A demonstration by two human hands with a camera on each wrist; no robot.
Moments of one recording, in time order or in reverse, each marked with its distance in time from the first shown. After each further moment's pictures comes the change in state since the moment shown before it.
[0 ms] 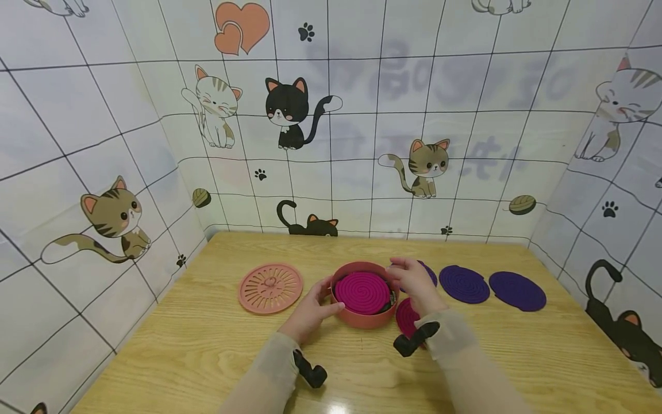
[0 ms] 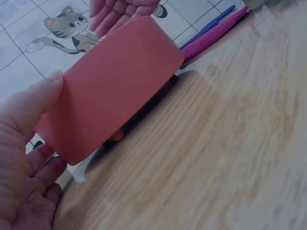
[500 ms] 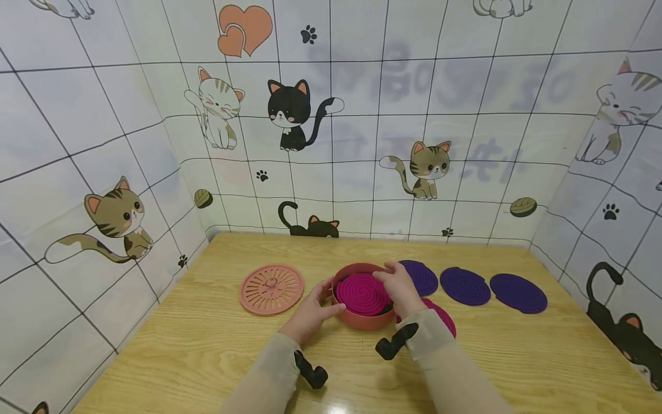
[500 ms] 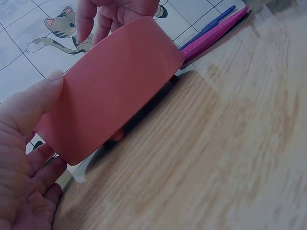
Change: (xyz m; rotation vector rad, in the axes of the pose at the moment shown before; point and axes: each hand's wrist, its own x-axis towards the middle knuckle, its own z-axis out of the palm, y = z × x) left_hand 0.003 -0.005 -0.001 0.016 0.012 -0.001; right_hand 0.008 0.008 0.033 0.024 0.054 0.080
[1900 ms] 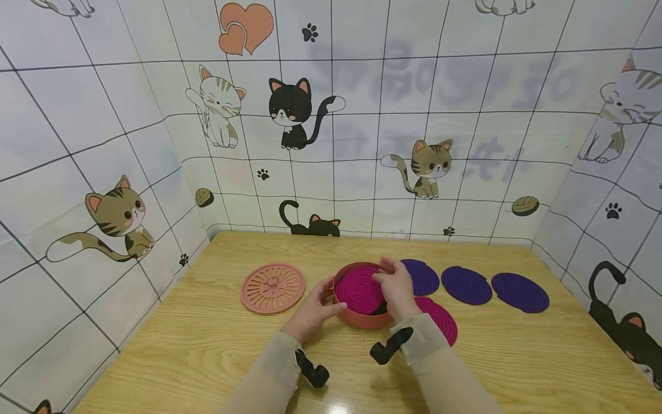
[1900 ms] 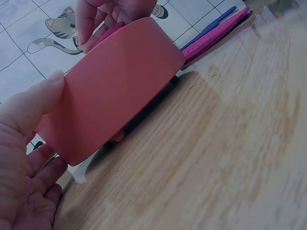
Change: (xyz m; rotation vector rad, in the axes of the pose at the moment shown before) left_hand -0.001 0.000 0.001 -0.062 -0.034 0.031; right_hand -0.002 0.003 0.016 0.149 0.106 -0.139
